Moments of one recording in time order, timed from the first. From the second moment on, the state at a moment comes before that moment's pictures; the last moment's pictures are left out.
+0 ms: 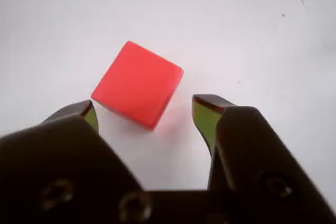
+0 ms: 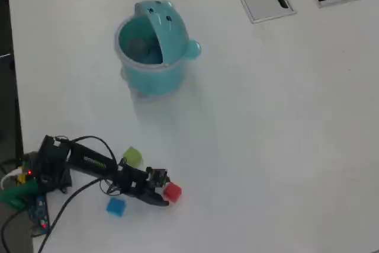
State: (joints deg) arm 30.6 77.3 113.0 11.7 -100.5
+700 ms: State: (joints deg) arm 30.3 66.4 104.9 9.1 -100.5
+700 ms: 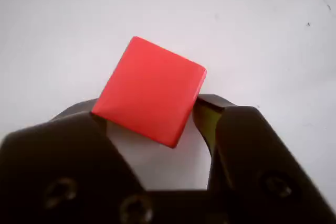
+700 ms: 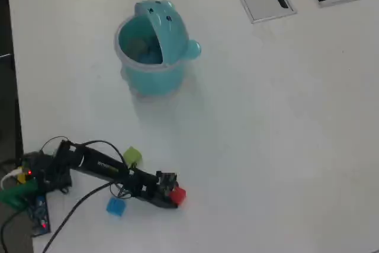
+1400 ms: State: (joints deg) arm 27.3 72.1 103.8 8.8 -91.6
